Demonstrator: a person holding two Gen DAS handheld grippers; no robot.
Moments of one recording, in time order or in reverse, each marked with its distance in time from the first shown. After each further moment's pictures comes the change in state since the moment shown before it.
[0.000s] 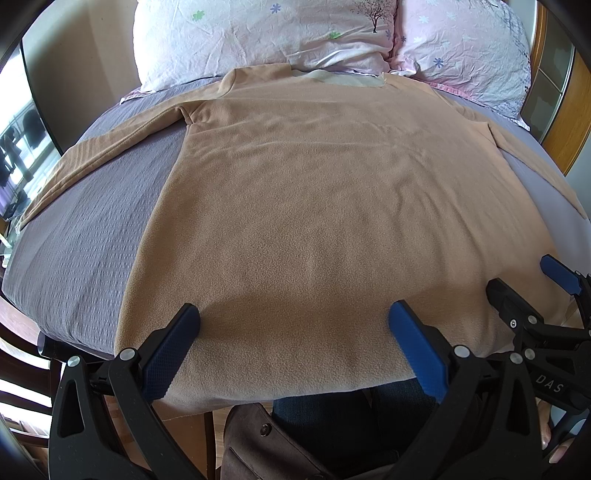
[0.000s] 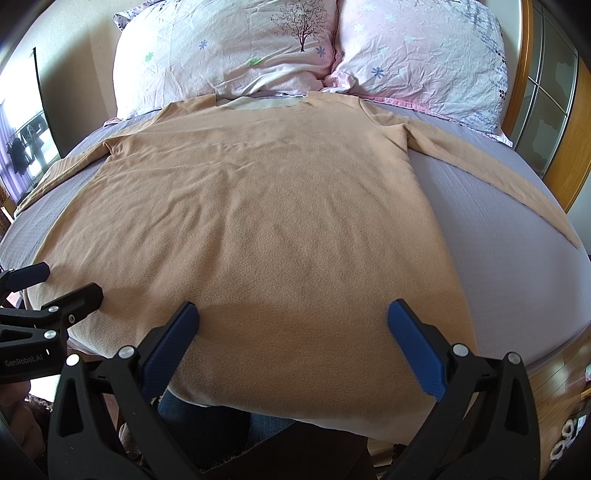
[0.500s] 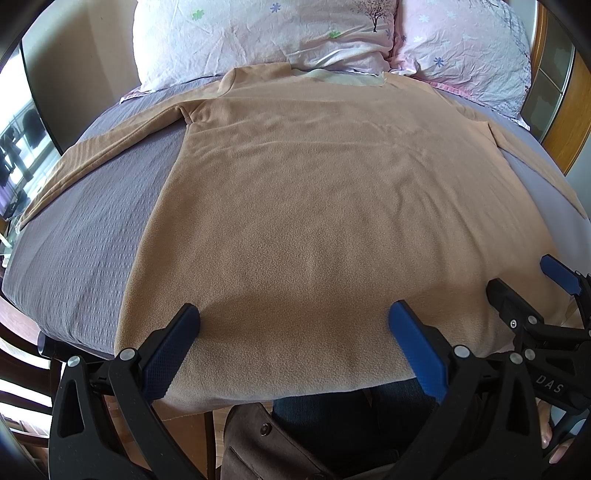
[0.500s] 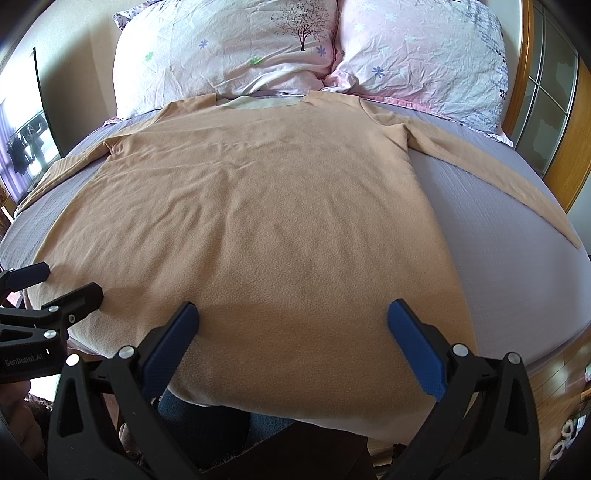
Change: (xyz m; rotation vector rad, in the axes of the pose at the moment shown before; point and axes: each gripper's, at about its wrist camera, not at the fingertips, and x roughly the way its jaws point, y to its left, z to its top) left arm 0.001 0.000 0.000 0.000 0.003 0.000; right arm 0.000 0.001 0.000 0.000 0.001 0.000
